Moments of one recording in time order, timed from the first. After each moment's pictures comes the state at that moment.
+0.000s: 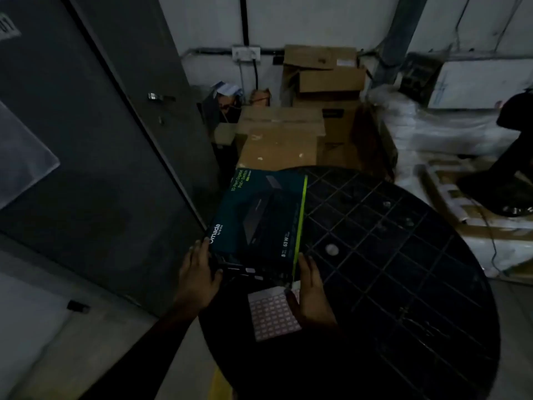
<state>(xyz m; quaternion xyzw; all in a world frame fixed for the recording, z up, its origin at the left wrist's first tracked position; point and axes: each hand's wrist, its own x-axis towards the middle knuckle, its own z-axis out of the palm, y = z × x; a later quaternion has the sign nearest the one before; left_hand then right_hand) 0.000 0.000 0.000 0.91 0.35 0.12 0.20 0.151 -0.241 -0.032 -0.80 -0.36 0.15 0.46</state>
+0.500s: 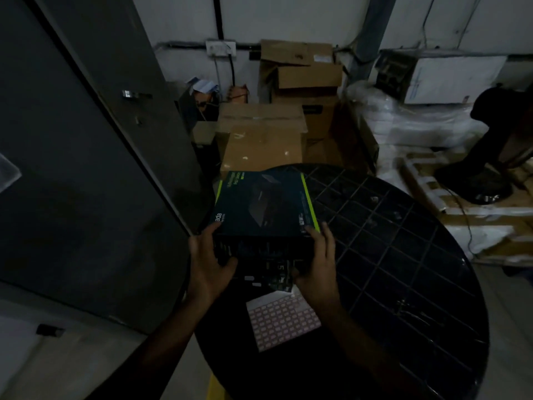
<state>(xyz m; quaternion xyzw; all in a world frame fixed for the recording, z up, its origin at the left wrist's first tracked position) 0.044 -0.006 0.045 0.83 0.31 0.28 0.37 0.171 -0.206 0.031 -0.82 -0.28 -0.01 0.49</state>
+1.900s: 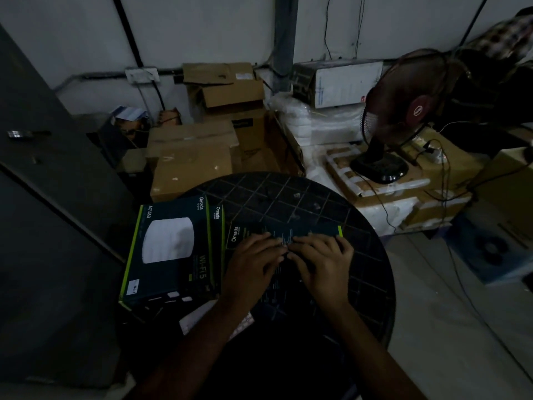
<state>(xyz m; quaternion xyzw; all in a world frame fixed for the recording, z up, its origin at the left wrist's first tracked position) 0.153 -0.222 0.088 0.93 -0.08 0.29 0.23 0.206 -0.392 0.085 -0.86 -0.28 -0.28 0.31</state>
